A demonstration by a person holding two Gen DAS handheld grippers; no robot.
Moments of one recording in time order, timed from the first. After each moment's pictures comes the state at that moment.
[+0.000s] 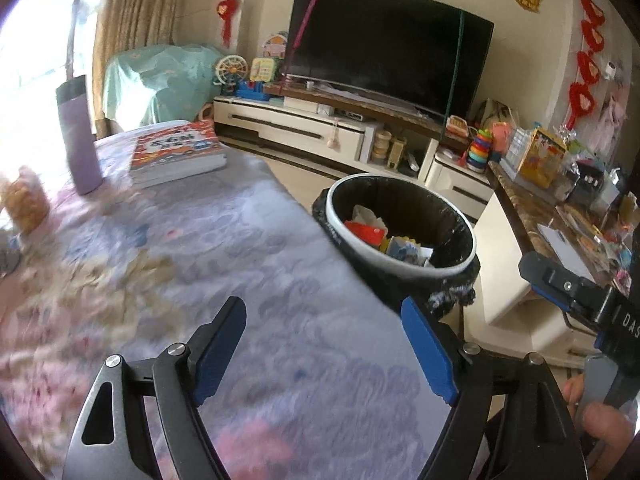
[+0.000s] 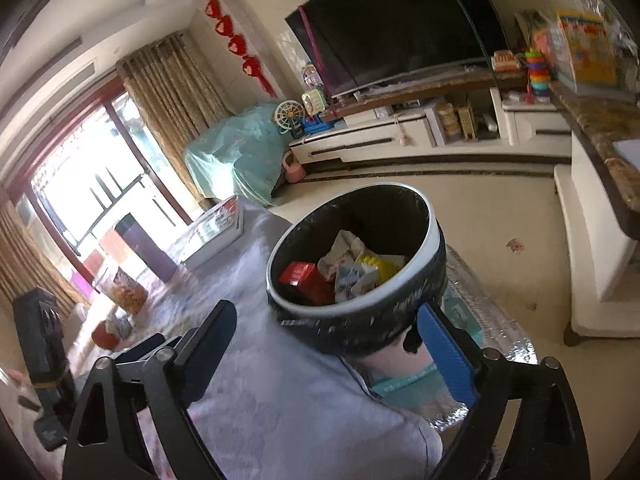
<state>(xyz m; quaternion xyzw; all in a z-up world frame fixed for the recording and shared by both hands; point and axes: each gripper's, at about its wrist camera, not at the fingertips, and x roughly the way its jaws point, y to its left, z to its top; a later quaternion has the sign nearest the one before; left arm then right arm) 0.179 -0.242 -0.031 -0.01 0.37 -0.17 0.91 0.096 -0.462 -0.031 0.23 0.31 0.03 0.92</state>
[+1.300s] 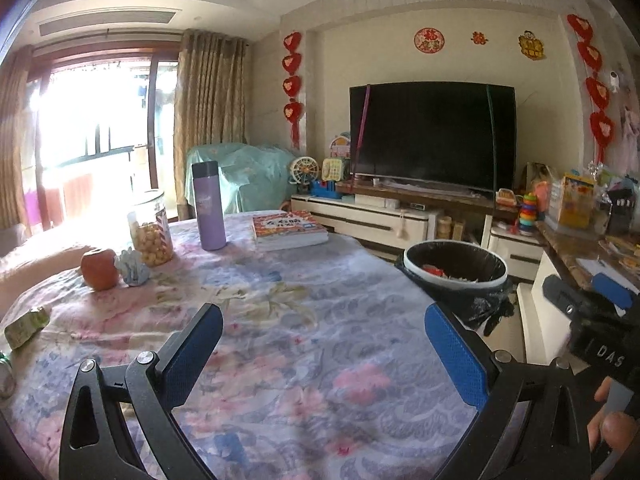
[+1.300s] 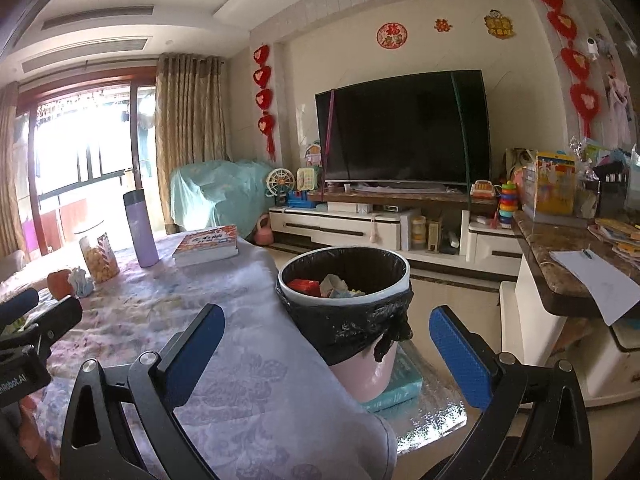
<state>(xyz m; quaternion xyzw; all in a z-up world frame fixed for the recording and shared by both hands) 0.005 -0.182 -0.027 0.02 0.18 -0.05 0.98 -0.008 -0.370 -0.017 0.05 0.16 -0.06 0.98</state>
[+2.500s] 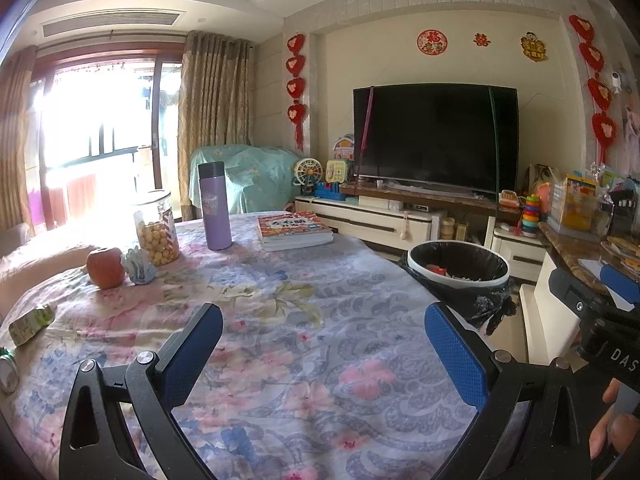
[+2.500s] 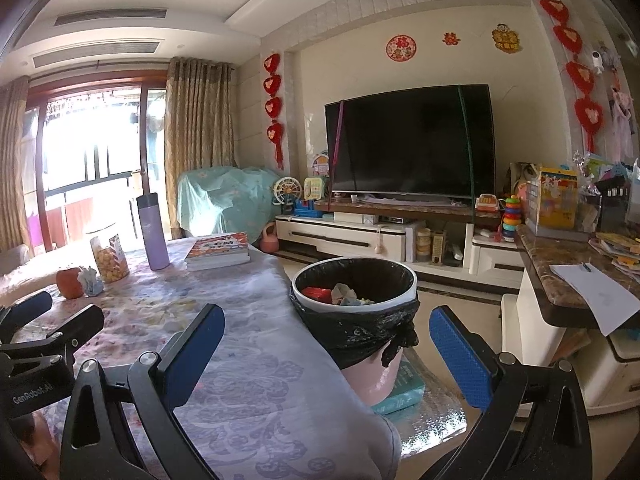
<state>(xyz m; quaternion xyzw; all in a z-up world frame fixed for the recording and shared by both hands) 0.000 -0.176 -0.025 0.02 0.17 -0.05 0.98 -0.018 -0.355 -0.010 0.04 0.14 -0.05 0.99</state>
